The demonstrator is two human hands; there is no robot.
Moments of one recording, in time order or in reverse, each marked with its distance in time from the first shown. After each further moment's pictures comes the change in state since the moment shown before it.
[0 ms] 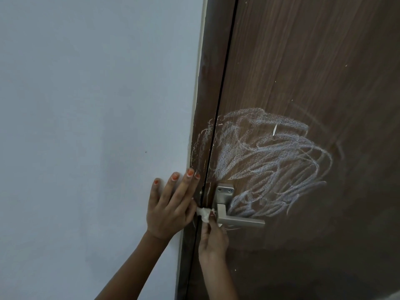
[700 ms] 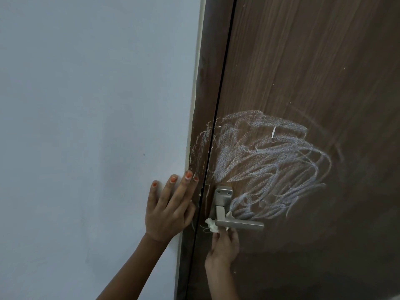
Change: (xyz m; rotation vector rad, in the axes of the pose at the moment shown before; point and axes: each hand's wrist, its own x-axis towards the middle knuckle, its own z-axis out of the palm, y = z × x) left_hand 0.000 0.000 0.001 0.013 -0.015 -0.010; right_hand 0.023 -0.005 -0.017 -0.139 0.105 -0.278
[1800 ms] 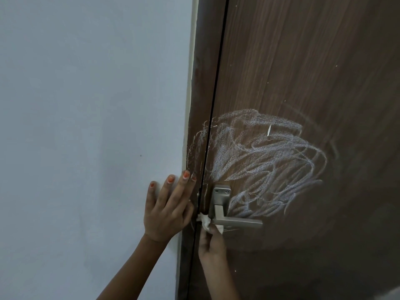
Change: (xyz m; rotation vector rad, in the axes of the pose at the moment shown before) left_hand -0.002 -0.001 0.002 0.006 -0.008 0.005; right_hand -0.015 -0.003 0.006 0.207 -0.072 0.450
